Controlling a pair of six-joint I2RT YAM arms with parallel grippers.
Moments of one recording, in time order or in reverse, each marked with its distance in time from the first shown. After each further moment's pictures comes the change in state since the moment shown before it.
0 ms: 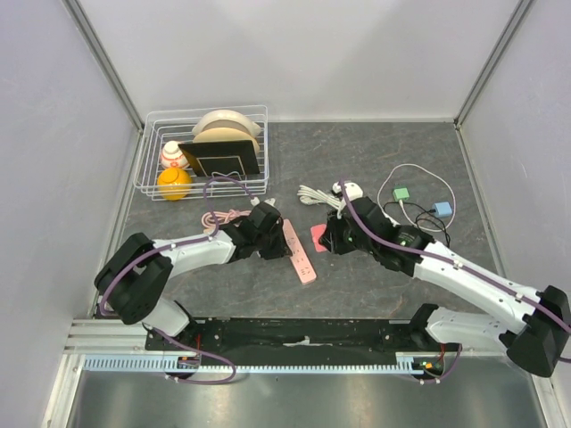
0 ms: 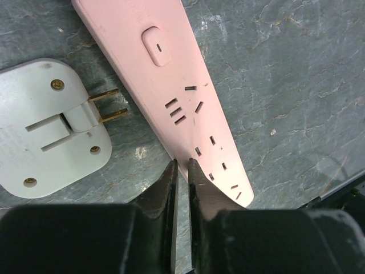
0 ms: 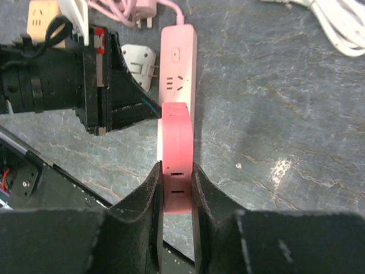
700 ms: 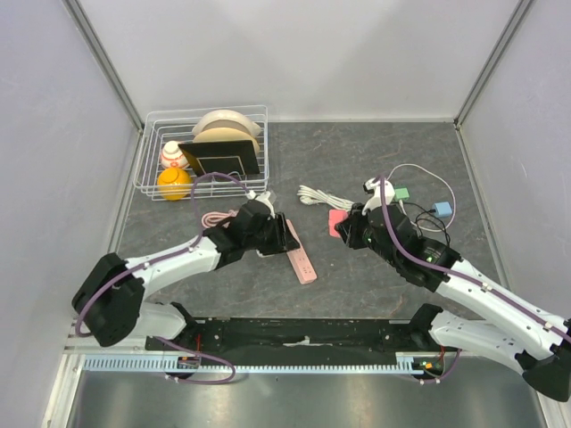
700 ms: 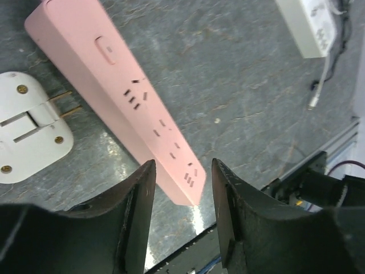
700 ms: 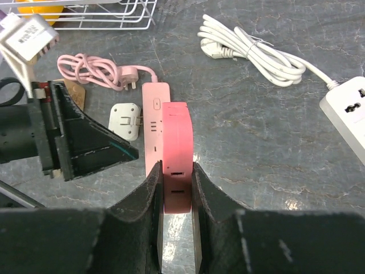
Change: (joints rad) left arm 0.000 -0.201 -0.033 0.036 0.048 0.004; right arm -0.011 -0.181 -0.065 0.049 0.185 0.058
